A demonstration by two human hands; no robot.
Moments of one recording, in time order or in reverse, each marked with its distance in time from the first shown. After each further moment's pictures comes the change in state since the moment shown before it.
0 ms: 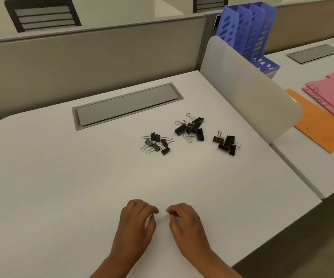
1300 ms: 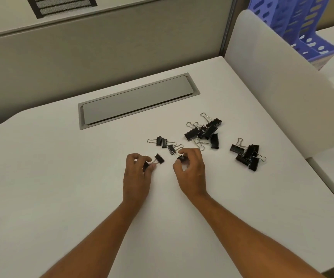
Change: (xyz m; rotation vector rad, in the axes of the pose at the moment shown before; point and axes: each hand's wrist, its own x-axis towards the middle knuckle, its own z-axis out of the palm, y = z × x) left_hand 0.179 -0.031 0.055 -0.099 0.225 -0.434; right_hand 0.213 0.036 -0.021 0.352 0.259 -0.023
